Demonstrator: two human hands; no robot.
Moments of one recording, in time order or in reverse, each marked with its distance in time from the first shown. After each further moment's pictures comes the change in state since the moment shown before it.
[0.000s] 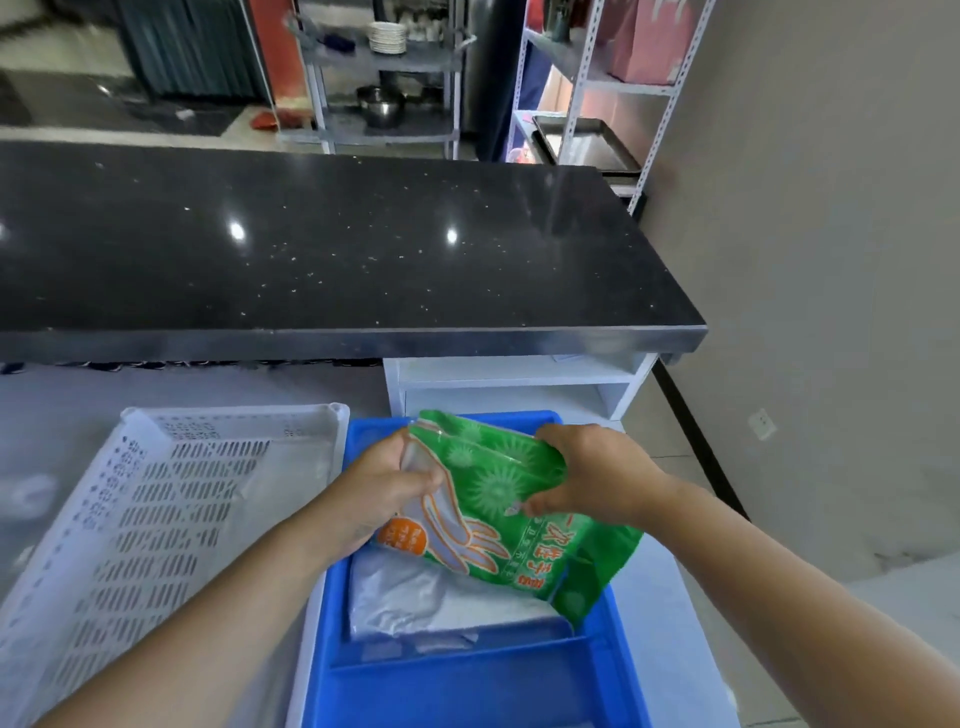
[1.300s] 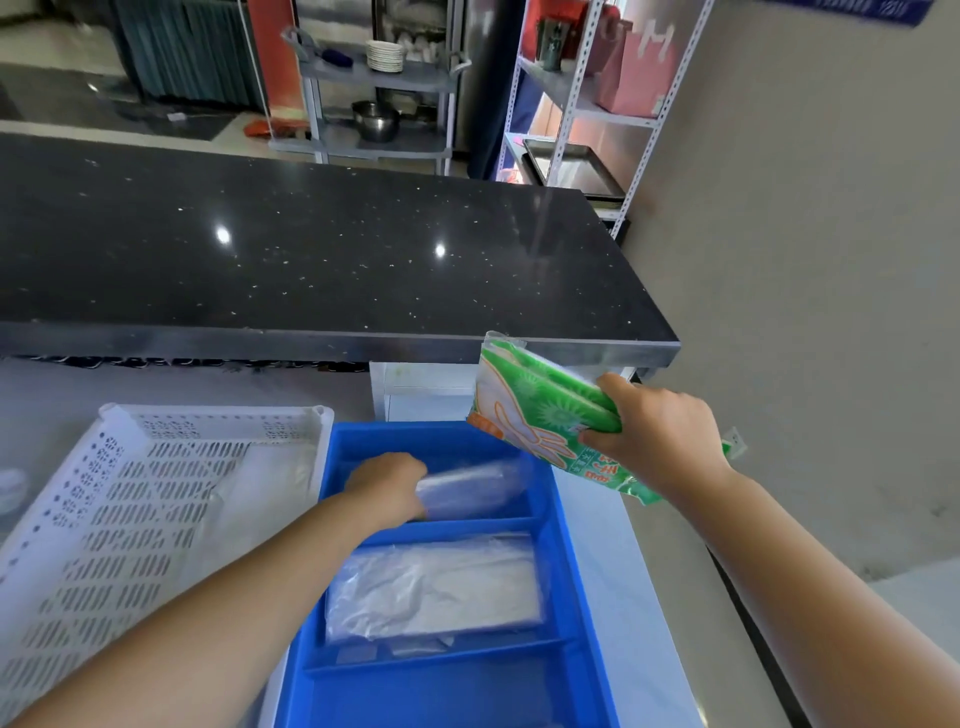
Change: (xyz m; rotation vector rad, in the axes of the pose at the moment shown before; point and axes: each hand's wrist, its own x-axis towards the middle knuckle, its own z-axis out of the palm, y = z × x) left_hand 0.050 -0.034 0.010 1.271 -0.021 -0.114; right_hand -0.021 0.030 -0.047 -0.438 0.429 0.127
